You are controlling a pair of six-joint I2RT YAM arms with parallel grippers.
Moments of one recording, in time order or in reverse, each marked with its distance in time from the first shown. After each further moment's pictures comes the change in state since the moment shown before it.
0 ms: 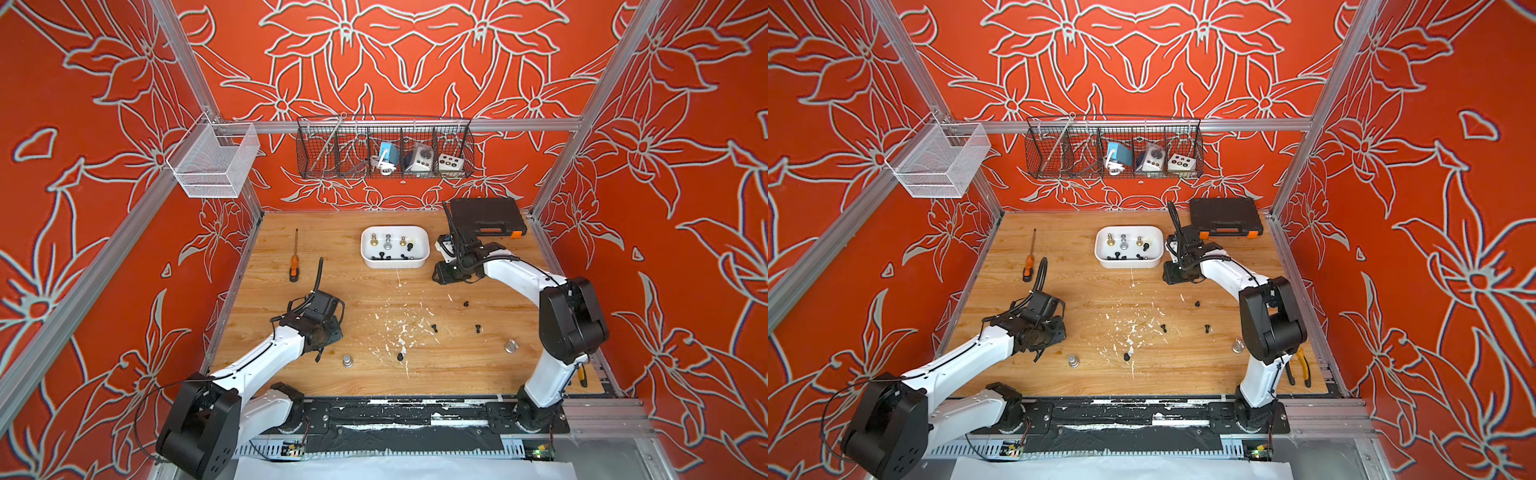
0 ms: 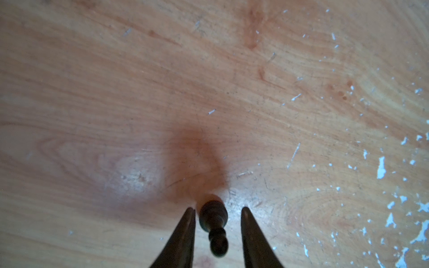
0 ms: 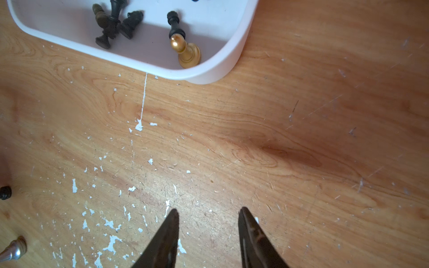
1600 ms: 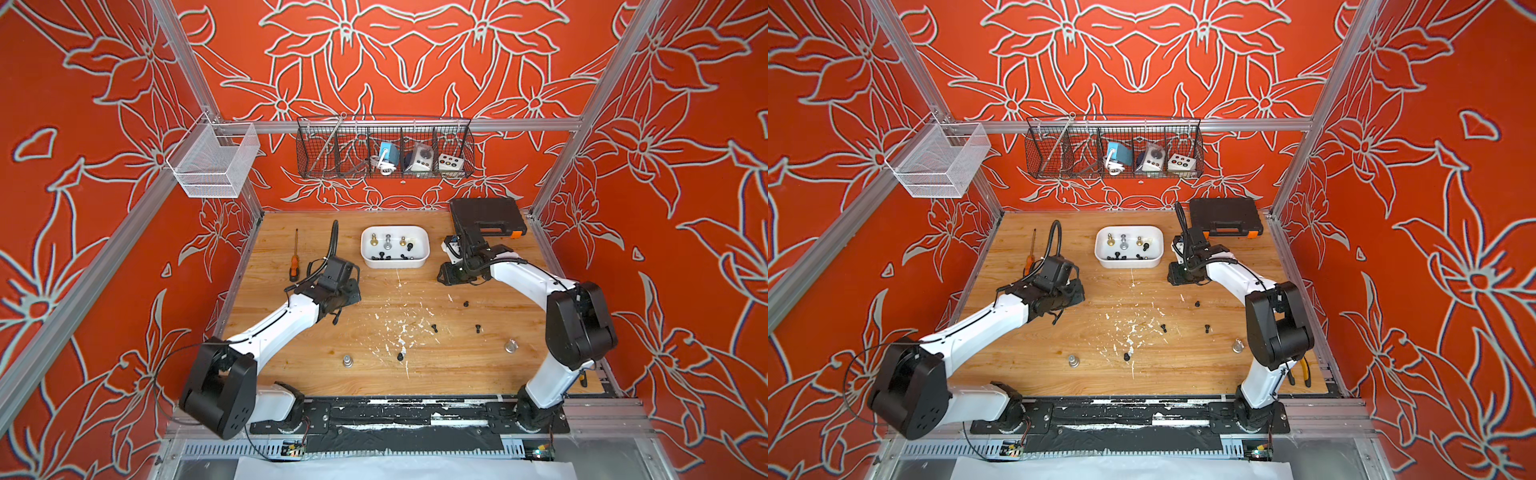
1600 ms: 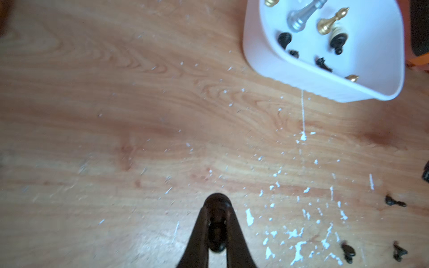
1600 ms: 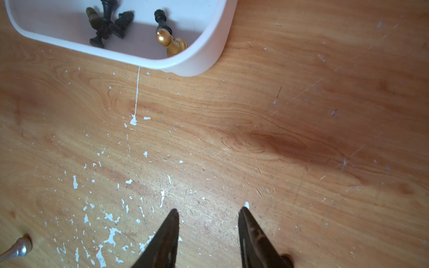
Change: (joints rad) left arm -0.031 0.259 0.361 0.180 0.034 0.114; right arm -0.030 -0.069 -0.066 0.001 -0.007 0.019
